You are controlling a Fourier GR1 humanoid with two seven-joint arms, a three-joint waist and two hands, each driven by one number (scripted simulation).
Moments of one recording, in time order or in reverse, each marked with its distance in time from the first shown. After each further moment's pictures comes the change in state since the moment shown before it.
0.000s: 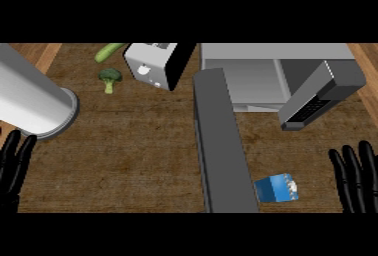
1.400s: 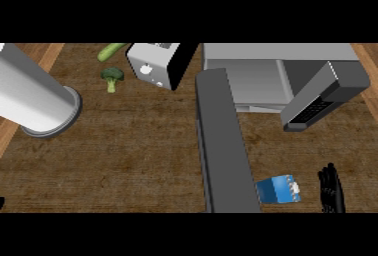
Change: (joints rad) left arm 0.401 -0.036 0.131 -0.075 0.090 -0.256 -0.143; right arm 0.138 0.003 -0.211 0.601 -0.045 -0.140 -0.464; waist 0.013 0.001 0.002
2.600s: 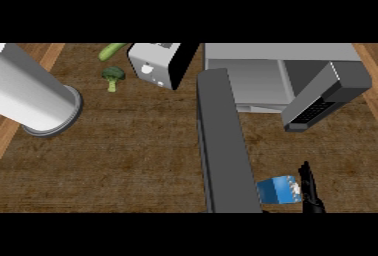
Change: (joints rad) left arm 0.132 0.007 0.107 0.024 0.097 -0.142 -0.083; right arm -0.348 -0.018 -0.229 0.825 -0.123 0.122 -0.511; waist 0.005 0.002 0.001
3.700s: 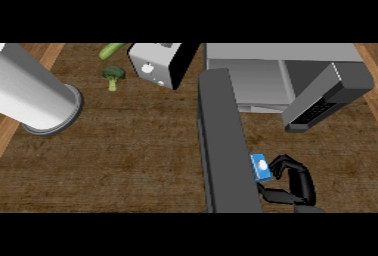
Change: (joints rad) left arm -0.009 0.009 0.023 0.020 0.085 -0.043 0.009; right arm -0.330 -0.050 -0.039 0.361 -0.028 0.190 -0.165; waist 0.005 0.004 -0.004
